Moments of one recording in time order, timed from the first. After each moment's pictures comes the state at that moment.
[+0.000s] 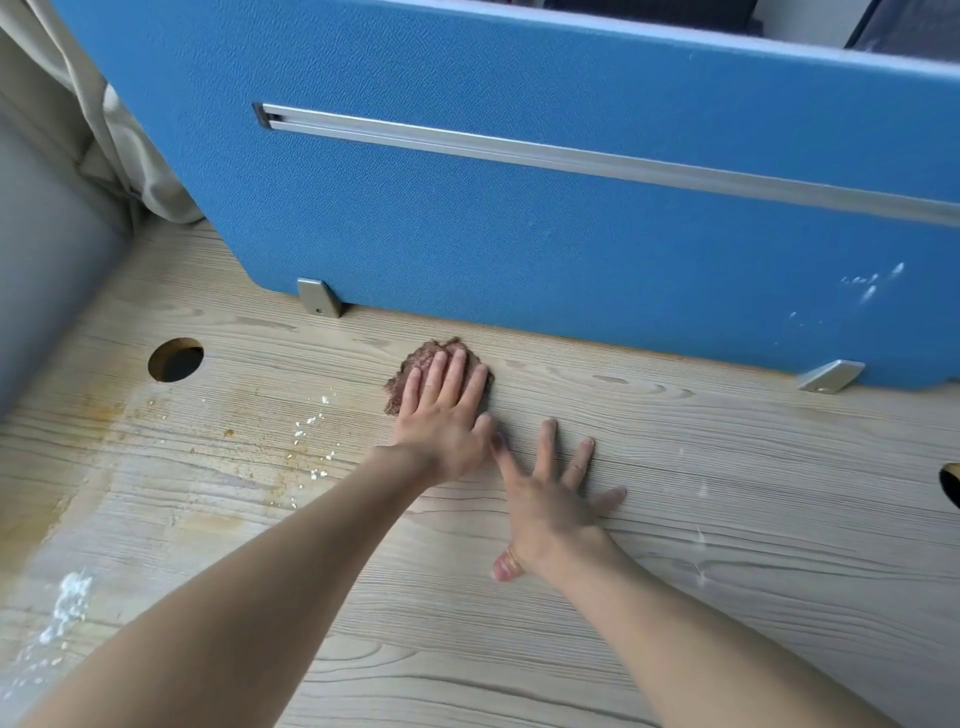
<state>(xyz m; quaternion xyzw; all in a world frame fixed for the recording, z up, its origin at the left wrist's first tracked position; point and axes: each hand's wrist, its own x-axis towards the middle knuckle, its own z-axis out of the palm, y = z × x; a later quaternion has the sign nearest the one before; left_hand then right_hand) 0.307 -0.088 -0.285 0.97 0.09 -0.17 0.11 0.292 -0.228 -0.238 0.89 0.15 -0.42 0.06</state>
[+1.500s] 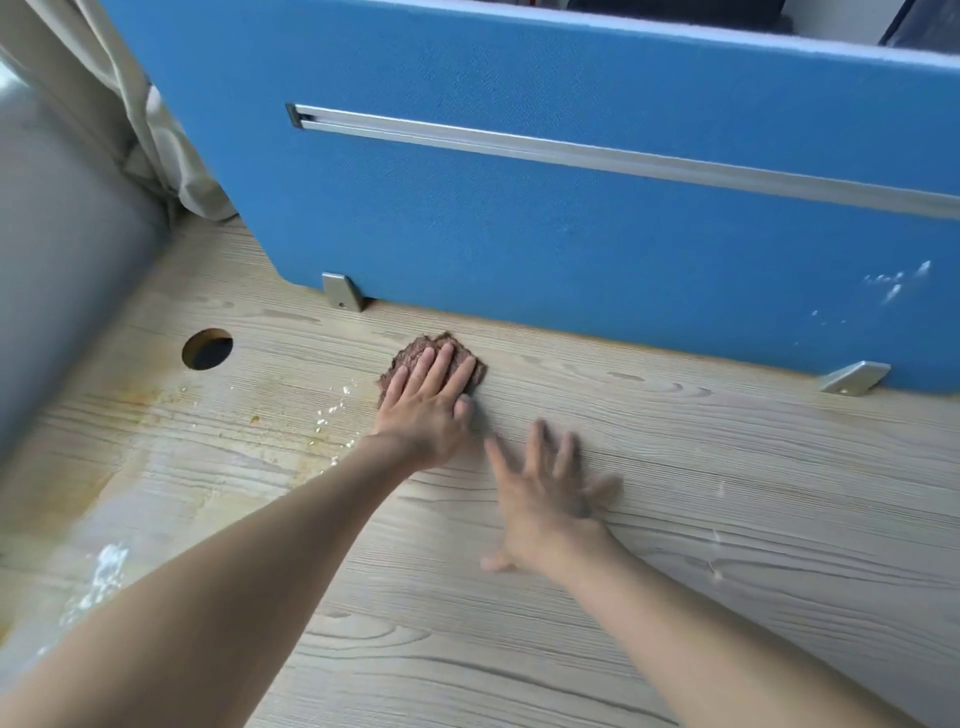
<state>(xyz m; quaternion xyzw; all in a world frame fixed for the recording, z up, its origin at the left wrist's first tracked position) 0.293 -0.060 -0.282 0.97 0.13 -0.17 0.13 0.280 -0.218 -0.233 0.89 0.21 -0.40 0.07</state>
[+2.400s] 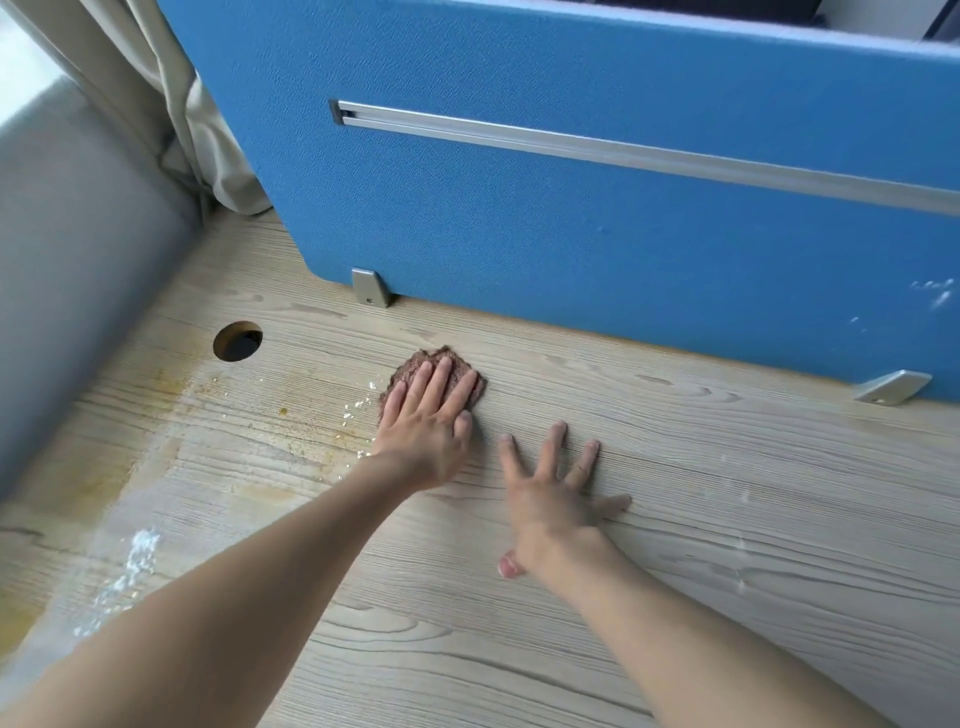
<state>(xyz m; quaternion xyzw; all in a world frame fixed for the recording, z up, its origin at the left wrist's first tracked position) 0.263 -0.047 -0.285 0.96 0.17 -0.17 0.13 0.274 -0.199 -0.242 0.89 0.17 -0.42 0.08</state>
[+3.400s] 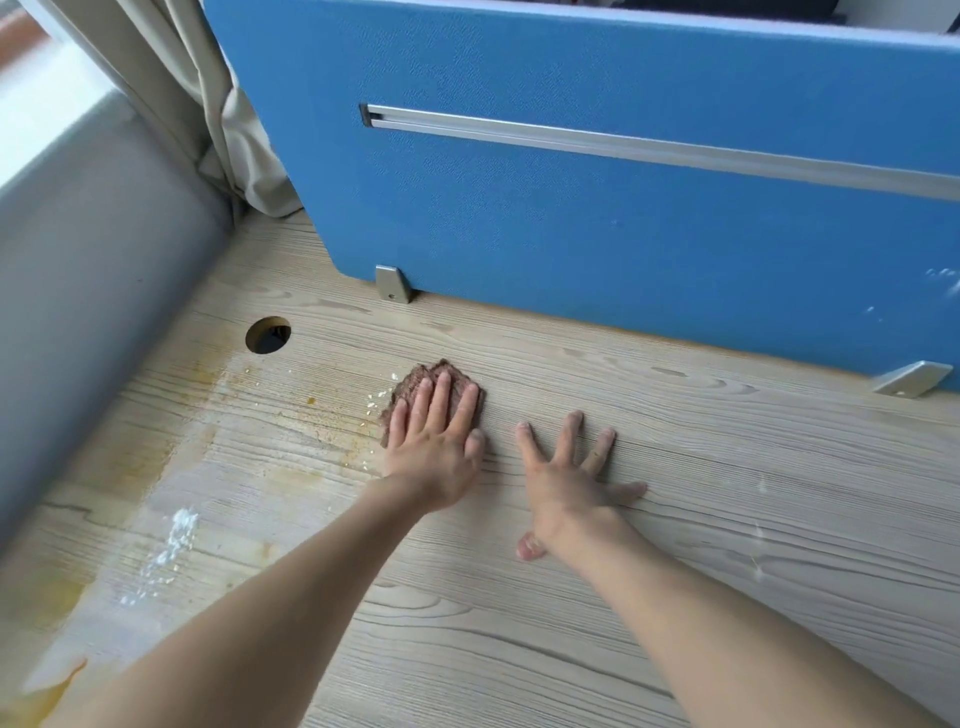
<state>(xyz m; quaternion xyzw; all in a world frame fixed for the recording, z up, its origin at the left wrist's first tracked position) 0.224 -0.056 -0.275 0.95 0.19 -0.20 0.13 0.270 -0.198 -0.242 0.89 0.17 -0.42 0.06</state>
